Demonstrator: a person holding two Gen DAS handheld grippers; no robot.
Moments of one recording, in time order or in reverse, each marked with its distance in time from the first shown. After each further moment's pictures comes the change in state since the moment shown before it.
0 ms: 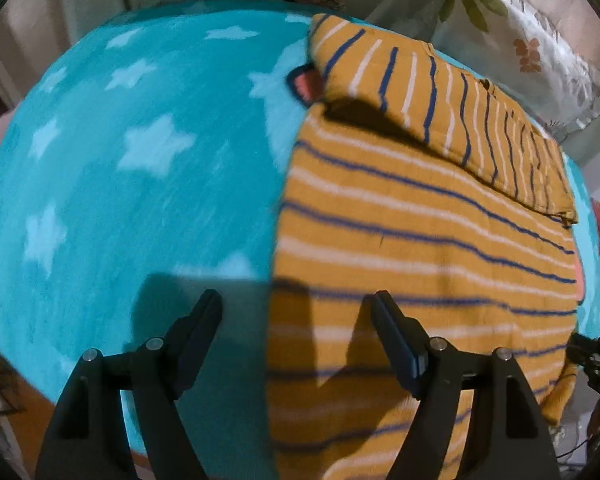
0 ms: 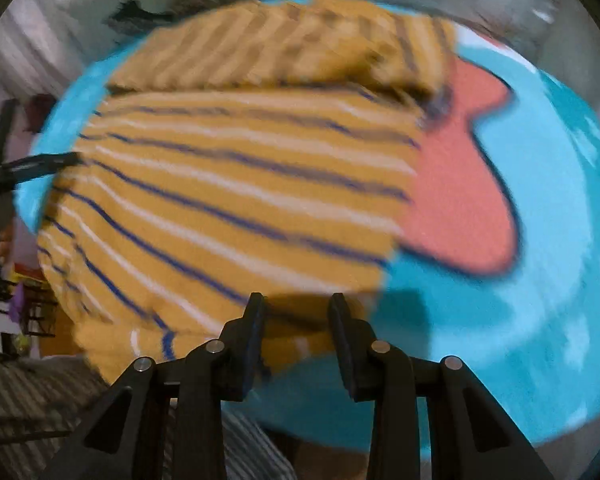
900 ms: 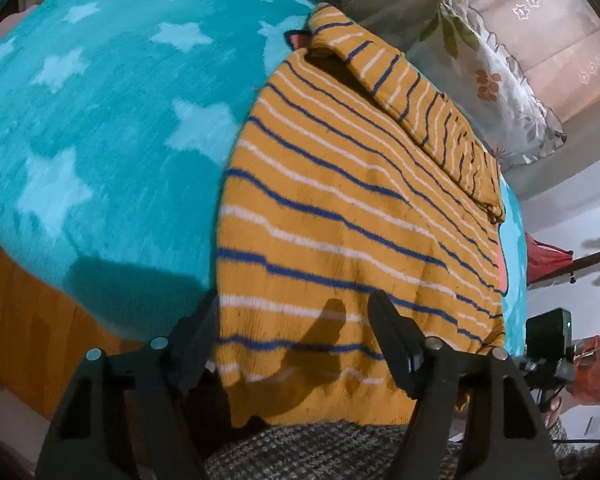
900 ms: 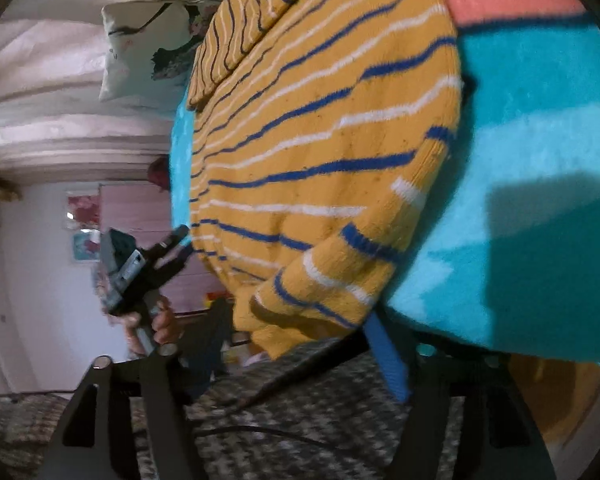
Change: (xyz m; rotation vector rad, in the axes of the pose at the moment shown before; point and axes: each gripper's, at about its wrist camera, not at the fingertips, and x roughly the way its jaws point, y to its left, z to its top) left arm -0.036 0.000 -0.094 -0.201 -0.004 -0.240; right arm 0.038 -0.020 -0.041 0.403 0.151 0.809
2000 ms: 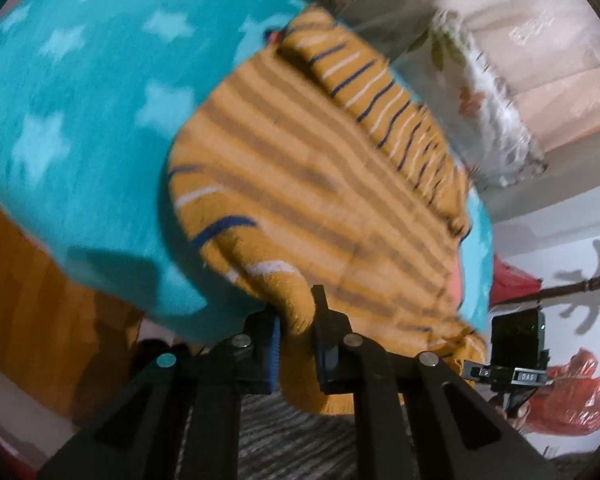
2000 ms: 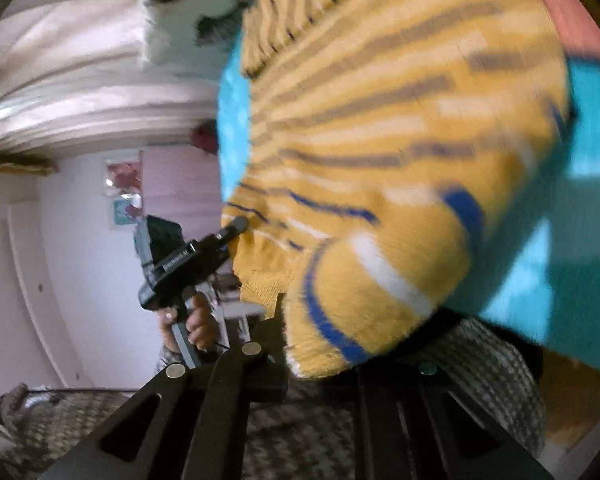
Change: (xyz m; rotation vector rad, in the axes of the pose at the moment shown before) left arm -0.022 -0.038 0.001 -0.128 -0.012 -0.109; right arm 0.020 0.053 0.033 -0.065 0.121 0.156
